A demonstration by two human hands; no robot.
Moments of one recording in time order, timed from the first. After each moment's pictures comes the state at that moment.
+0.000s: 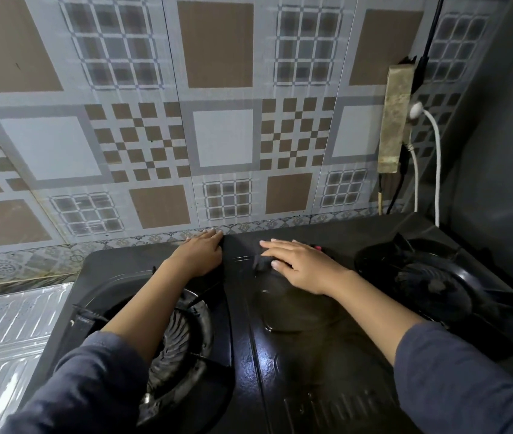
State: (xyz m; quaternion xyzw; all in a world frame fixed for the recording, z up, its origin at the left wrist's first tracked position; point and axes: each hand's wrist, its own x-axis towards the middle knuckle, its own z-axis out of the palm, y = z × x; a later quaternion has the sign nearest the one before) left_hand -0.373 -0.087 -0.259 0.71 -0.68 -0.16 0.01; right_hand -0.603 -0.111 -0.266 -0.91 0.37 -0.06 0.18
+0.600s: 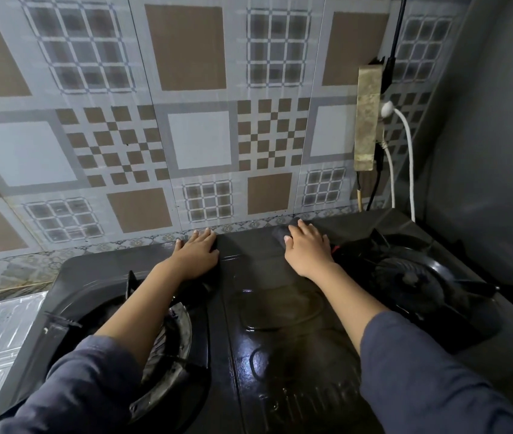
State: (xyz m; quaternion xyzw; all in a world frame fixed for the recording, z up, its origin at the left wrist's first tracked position) left_hand -0.399 -0.094 -0.265 0.71 -0.67 -0.19 0.00; right_hand -0.620 -0.131 -0.270 -0.75 0.64 -0.07 0.14
